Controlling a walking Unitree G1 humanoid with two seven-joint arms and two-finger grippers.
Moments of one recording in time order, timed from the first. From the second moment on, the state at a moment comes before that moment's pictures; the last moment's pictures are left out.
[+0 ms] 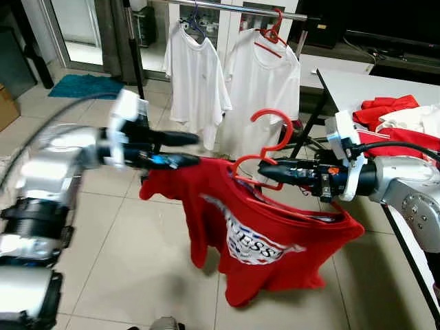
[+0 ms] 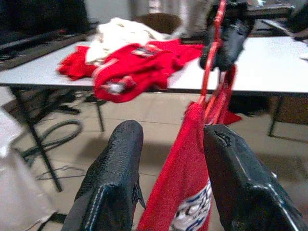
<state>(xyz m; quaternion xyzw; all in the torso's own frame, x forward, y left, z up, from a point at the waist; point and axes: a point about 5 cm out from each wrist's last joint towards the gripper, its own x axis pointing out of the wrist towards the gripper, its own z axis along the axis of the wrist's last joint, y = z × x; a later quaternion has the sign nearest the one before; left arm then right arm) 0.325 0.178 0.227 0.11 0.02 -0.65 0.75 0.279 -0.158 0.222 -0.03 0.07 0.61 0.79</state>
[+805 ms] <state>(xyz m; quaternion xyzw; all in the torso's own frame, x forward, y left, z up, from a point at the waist) 0.332 0.137 0.215 0.16 0.09 -0.75 0.64 0.276 -0.140 0.221 -0.04 0.09 0.65 0.76</state>
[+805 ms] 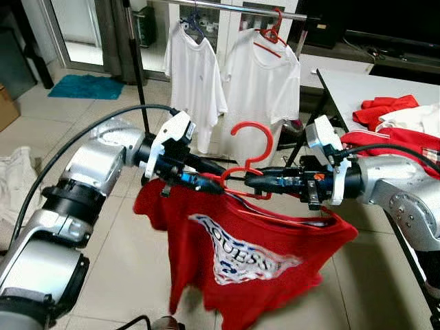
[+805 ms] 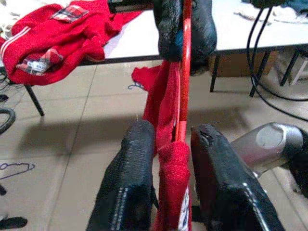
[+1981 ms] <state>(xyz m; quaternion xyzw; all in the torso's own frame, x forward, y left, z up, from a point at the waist) 0.329 0.156 0.192 0.14 0.14 -0.73 0.66 0.290 -0.170 0.240 -0.02 0.04 0.57 0.82</state>
